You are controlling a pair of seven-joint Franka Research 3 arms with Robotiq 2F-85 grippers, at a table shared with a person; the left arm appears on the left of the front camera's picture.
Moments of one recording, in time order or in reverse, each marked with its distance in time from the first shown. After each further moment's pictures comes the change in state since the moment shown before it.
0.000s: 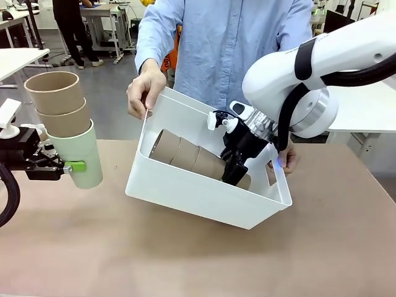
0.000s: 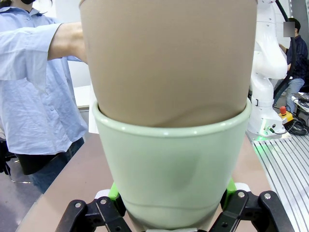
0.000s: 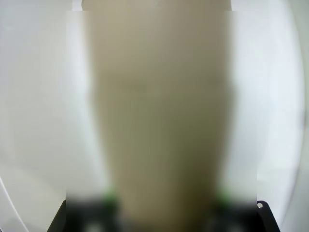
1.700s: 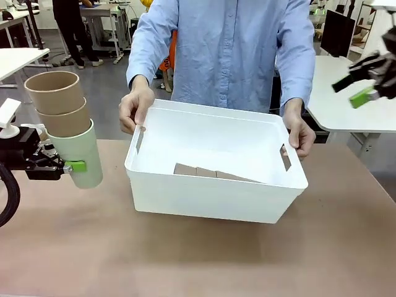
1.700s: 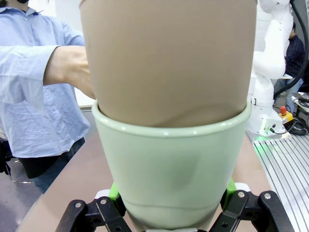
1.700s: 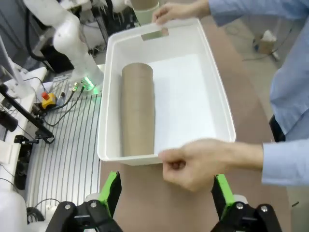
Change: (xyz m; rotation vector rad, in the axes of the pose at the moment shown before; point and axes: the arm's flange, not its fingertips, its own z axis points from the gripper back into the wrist) left arm 0.000 0.000 0.000 0.000 0.000 -0.001; right arm -0.138 0.060 0.321 -0.112 -0.337 0.011
